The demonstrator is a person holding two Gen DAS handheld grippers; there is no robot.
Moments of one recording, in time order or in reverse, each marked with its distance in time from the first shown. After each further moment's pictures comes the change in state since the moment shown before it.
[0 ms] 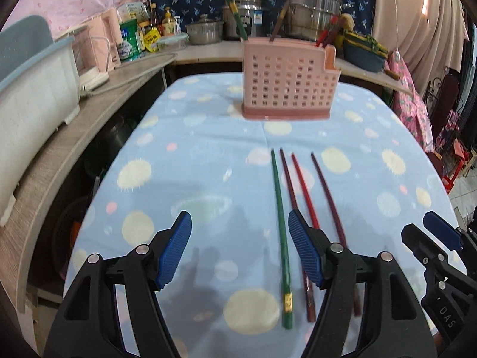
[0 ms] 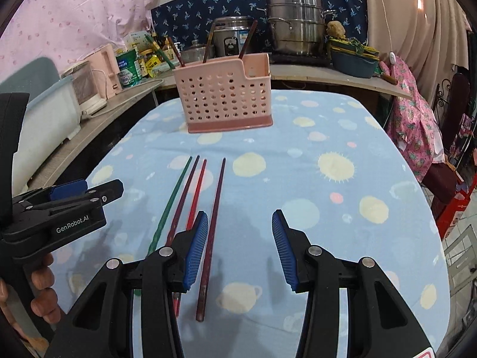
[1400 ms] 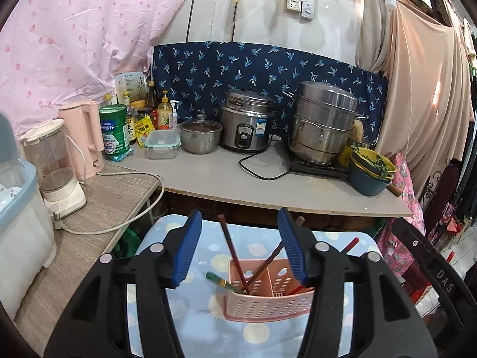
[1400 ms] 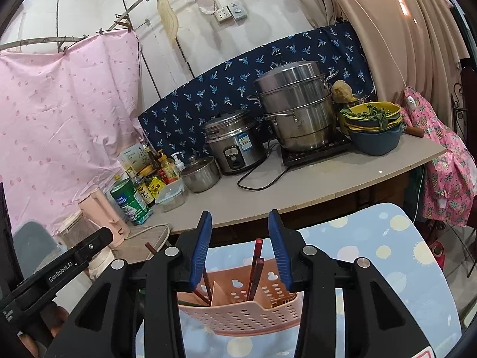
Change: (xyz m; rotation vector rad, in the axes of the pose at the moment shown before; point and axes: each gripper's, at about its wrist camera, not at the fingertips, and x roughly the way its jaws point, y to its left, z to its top) left arm -0.005 0.007 0.272 -0.113 -0.367 -0.046; right arm 0.054 -0.043 0.278 0.245 -0.364 0.148
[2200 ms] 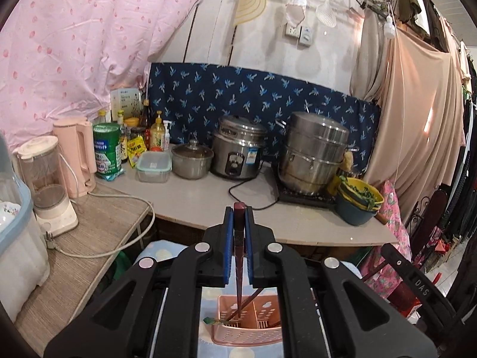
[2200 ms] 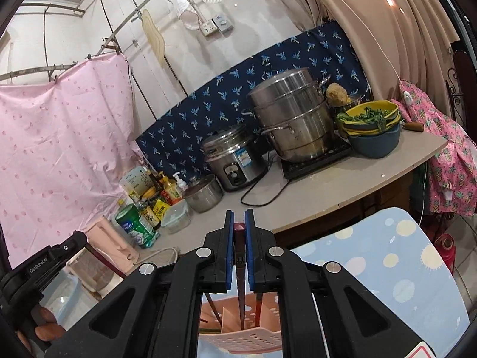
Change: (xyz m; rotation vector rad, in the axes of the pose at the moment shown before) left arm -0.006 0.009 0.047 -0.058 -0.080 -0.067; right arm 0.012 -0.017 0.029 0.105 -0.035 0.021
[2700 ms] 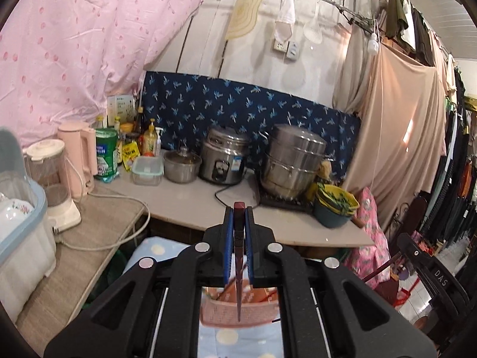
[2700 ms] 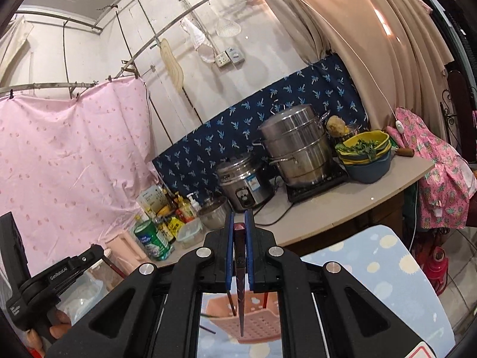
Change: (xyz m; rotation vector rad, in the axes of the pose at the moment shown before) left arm -0.079 -0.006 0.012 -0.023 -0.051 -0.064; right arm -0.108 0.019 0.018 -0.013 -0.140 0.039
